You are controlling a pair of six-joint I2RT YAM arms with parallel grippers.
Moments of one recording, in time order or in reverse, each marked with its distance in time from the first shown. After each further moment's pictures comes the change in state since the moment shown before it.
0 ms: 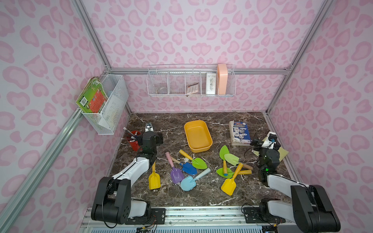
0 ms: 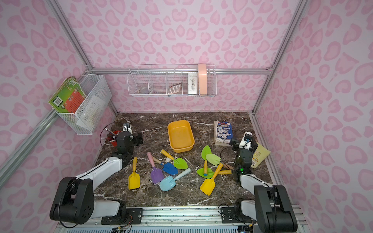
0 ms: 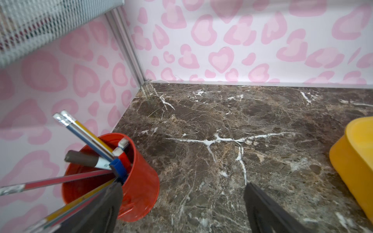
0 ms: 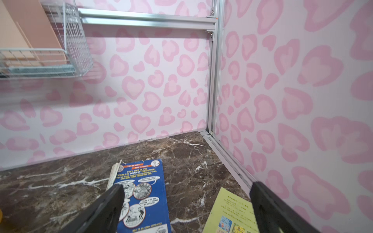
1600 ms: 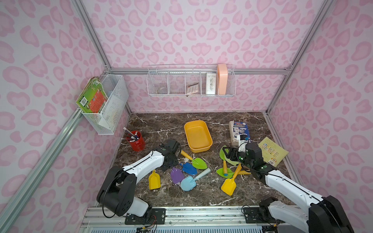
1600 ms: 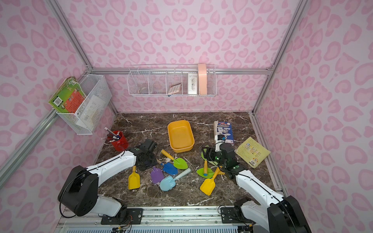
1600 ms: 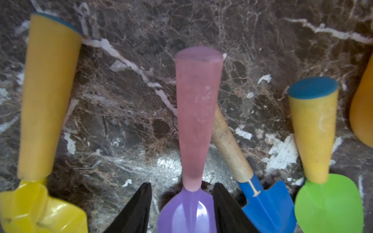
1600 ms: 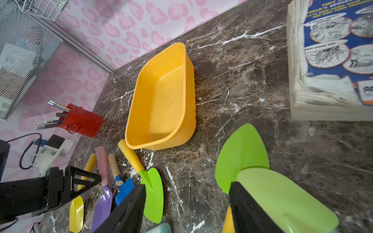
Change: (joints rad) left arm -0.342 0.145 0.151 -0.918 0.253 -0.855; right arm 0.387 -0.120 0.204 -0.863 -0.483 0.520
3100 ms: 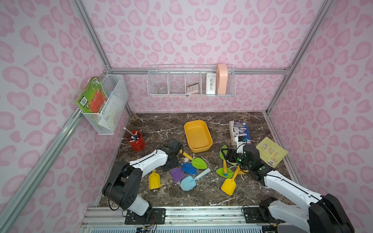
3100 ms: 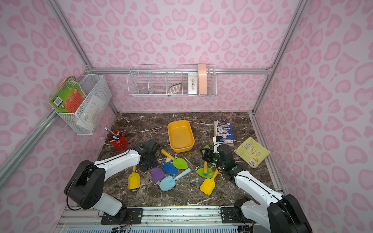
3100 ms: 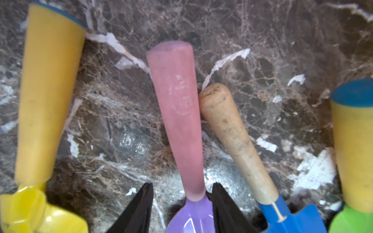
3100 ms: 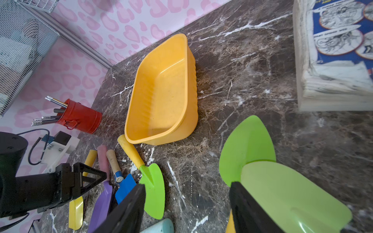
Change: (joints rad) left arm -0.032 0.071 0.008 -0.011 -0.059 -0.034; right arm 0.044 0.005 -0.017 0.008 0.037 0.023
